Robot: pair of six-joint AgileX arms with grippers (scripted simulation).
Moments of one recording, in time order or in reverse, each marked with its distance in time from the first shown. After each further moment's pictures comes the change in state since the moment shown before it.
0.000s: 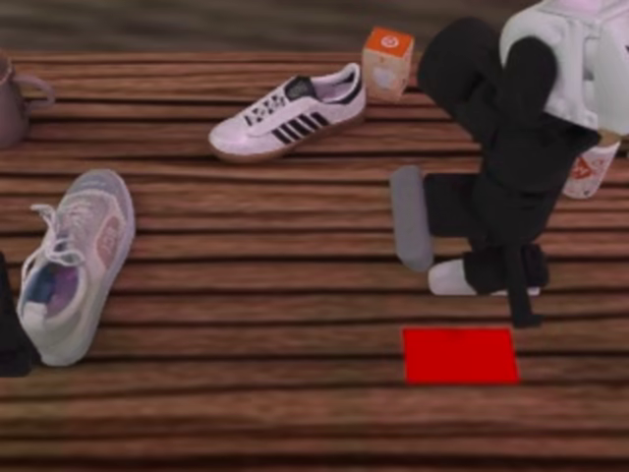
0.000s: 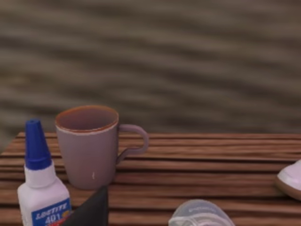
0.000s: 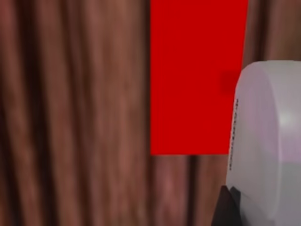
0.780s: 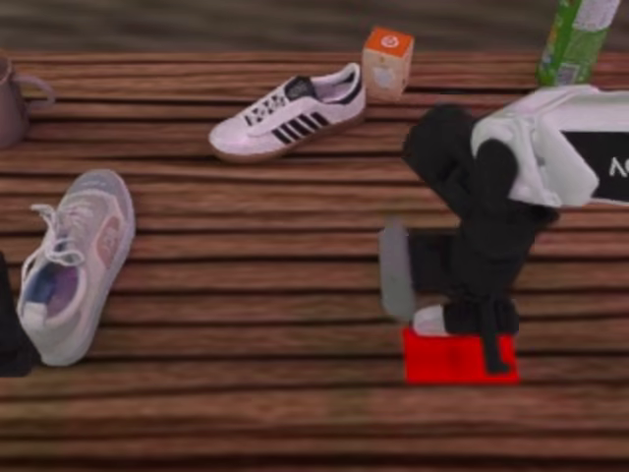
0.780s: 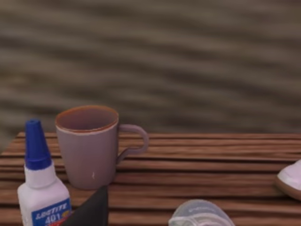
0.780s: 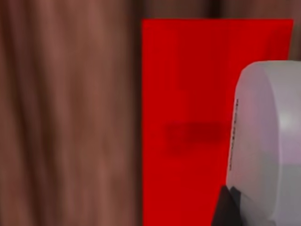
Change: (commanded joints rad) left arm 0.000 0.000 0.000 0.000 0.000 0.000; right arm -0.001 0.100 -0.203 0.313 0.000 0.000
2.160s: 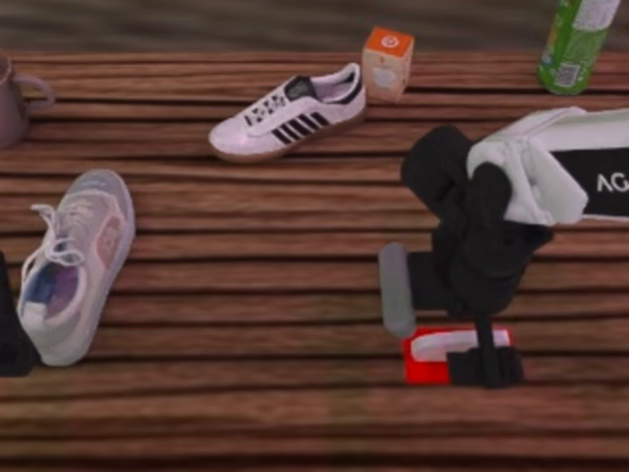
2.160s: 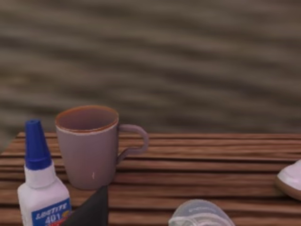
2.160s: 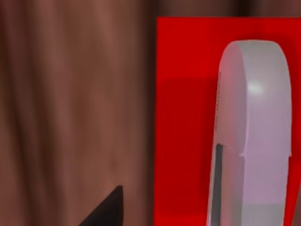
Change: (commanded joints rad) left arm 0.000 0.000 0.000 0.000 0.000 0.000; right arm 0.001 0.025 -0.044 0.059 0.001 -0.001
